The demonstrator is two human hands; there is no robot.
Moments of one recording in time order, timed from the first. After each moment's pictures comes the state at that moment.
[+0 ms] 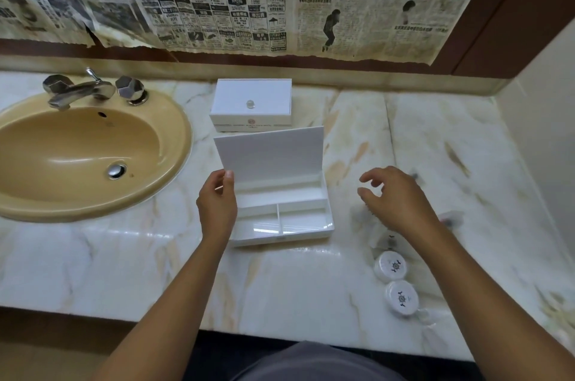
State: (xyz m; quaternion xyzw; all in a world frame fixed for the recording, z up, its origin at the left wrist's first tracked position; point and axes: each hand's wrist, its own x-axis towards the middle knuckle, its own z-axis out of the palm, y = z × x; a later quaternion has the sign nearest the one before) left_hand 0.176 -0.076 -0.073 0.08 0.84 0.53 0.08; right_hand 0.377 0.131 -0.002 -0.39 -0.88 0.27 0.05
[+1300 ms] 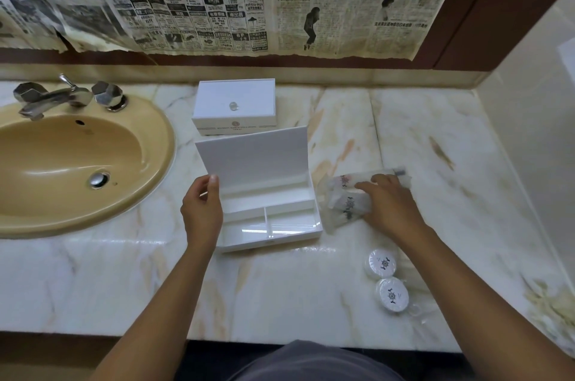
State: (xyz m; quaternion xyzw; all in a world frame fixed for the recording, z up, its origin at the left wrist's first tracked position) left_hand 0.174 -0.077 -0.078 0.08 0.84 0.53 0.07; right_hand 0.392 0.155 -0.050 -0.36 -0.92 0.12 -0.08
